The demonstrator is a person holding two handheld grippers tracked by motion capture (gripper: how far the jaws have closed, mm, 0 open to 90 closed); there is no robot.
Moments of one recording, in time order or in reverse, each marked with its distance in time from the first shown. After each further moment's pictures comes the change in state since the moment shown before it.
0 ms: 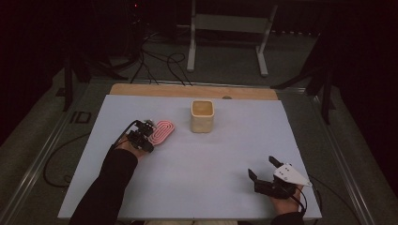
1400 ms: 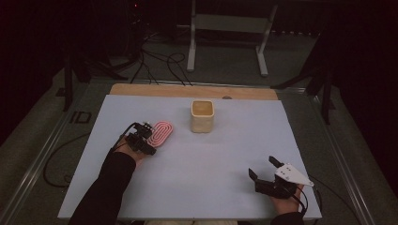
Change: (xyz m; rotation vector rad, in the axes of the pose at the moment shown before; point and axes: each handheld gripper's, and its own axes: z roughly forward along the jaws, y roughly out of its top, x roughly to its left) left arm 0.000 -0.009 0.002 -0.054 -0.024 0.003; right arm -0.002 -0.001 0.000 -0.014 0.014 0.034
